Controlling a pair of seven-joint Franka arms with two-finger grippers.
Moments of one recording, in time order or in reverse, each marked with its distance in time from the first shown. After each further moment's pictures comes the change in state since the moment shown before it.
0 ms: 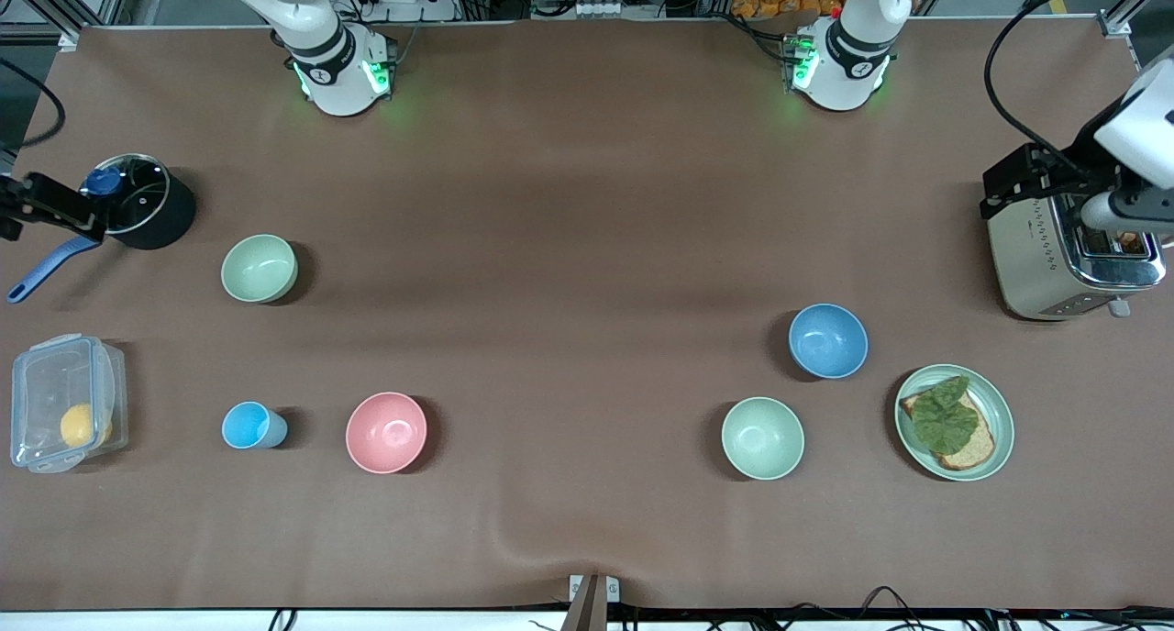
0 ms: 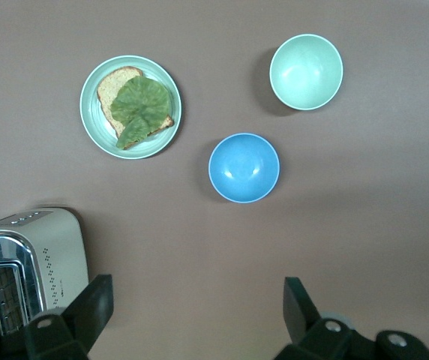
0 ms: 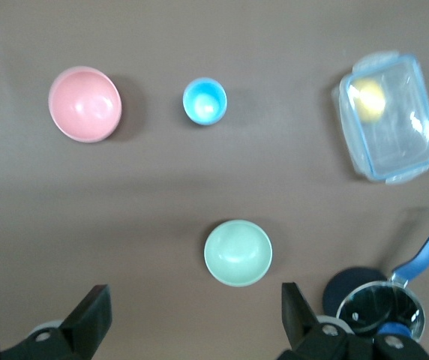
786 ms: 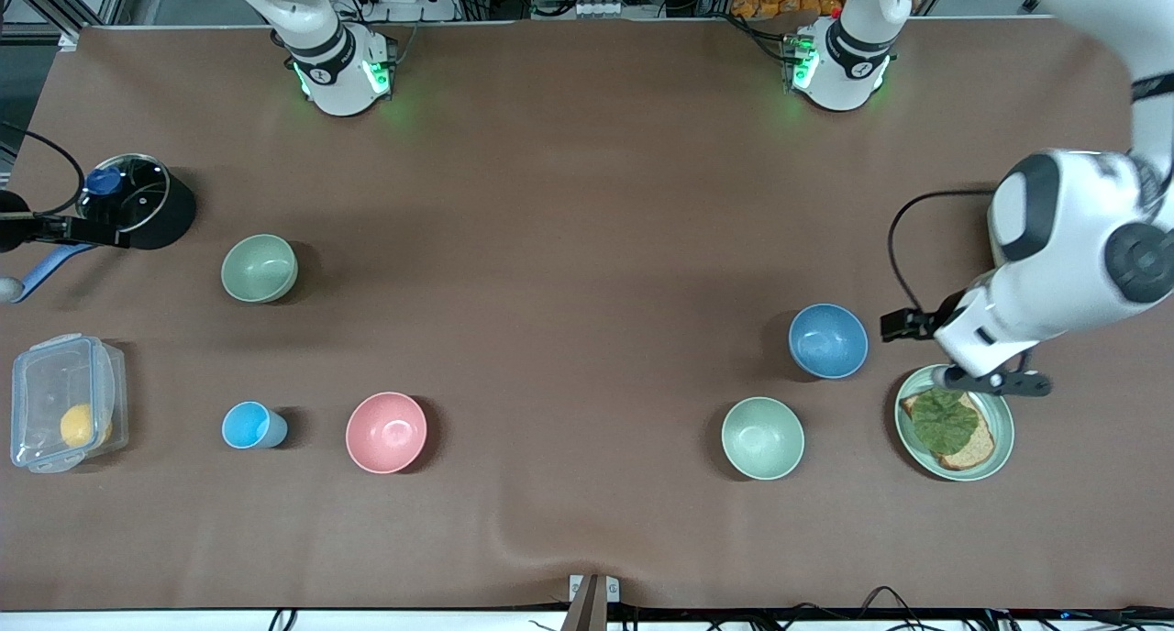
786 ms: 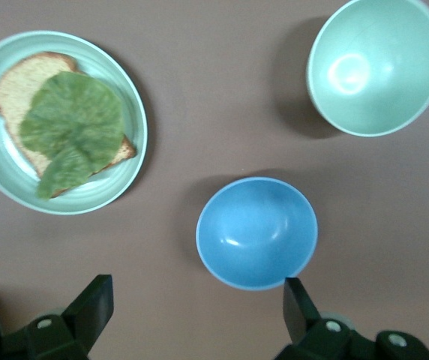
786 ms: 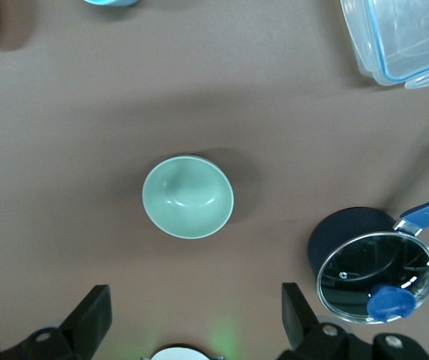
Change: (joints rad) left arm -0.004 0.346 -0.006 -0.171 0.000 0.424 -0.001; right arm -0.187 0.053 -0.002 -0.277 0.001 0.086 -0.148
